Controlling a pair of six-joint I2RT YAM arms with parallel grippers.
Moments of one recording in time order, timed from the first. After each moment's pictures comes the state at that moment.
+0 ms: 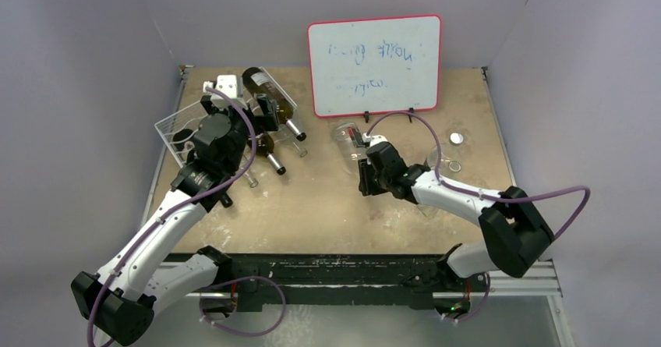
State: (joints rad) left arm -0.49 0.96 0.94 -0.02 -0.39 -0.19; right arm 0.68 1.40 0.75 -0.23 0.12 0.41
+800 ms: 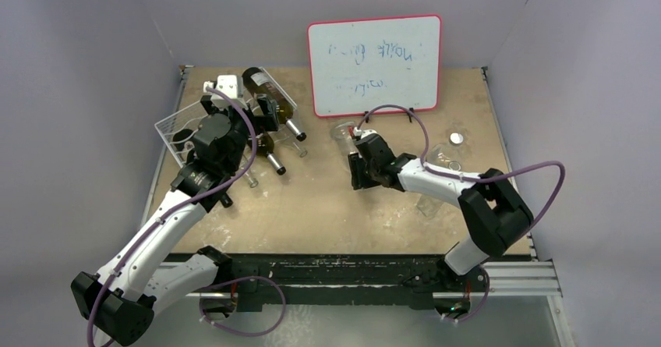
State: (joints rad) left arm -0.49 0.95 0.94 -0.02 -0.39 -0.18; right arm 0.68 1.56 0.88 -0.27 0.11 0.40
